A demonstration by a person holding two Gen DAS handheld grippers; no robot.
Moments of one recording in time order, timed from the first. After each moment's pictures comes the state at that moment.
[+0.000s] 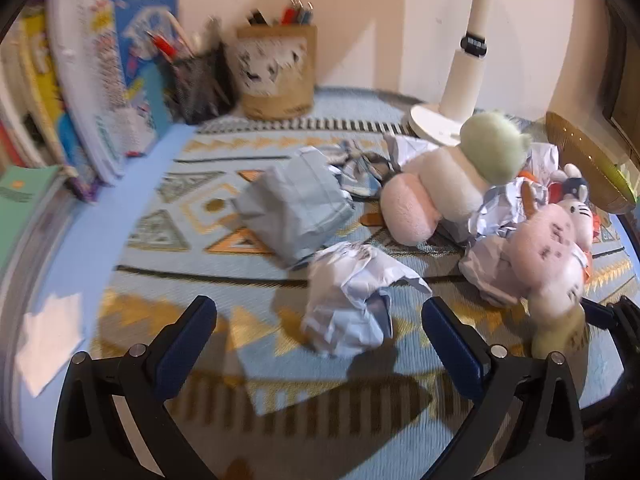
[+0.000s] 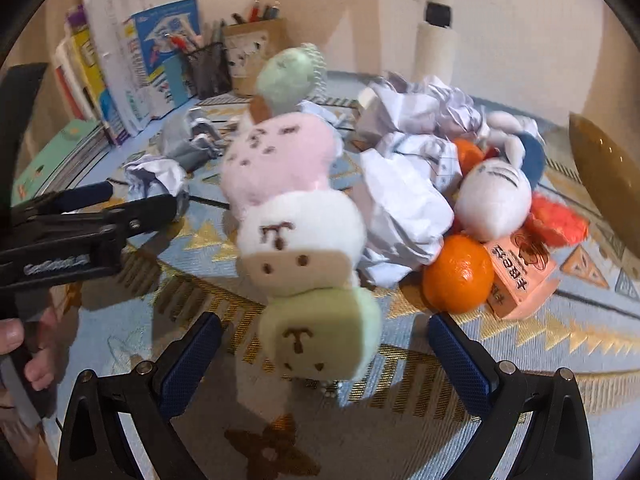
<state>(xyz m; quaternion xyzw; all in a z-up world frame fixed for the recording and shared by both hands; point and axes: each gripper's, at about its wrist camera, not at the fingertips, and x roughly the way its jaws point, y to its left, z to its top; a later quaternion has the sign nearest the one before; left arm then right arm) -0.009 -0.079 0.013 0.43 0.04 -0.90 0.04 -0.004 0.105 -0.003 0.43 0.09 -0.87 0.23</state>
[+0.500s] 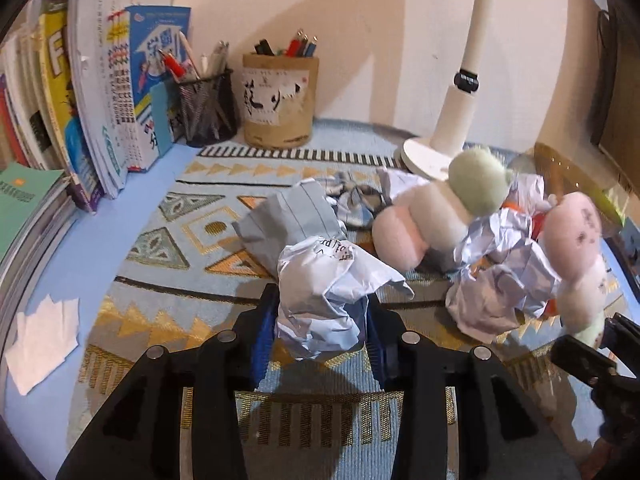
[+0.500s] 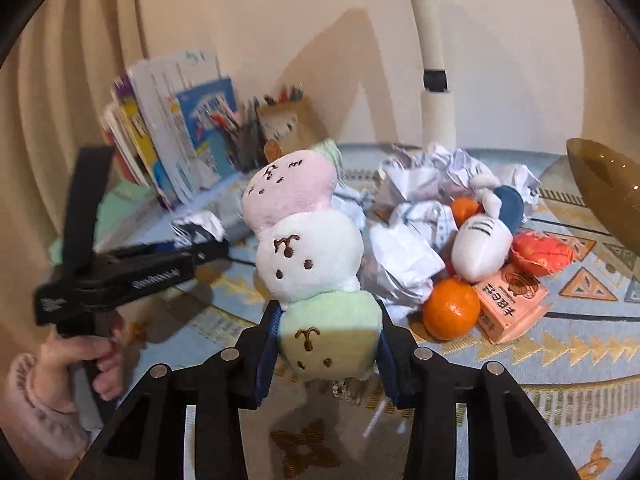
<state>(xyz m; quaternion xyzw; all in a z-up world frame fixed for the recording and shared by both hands) 0.013 -0.083 0.028 0.37 0.06 -0.93 0.04 0.023 0.133 0.030 0.32 0.00 -0.89 0.31</state>
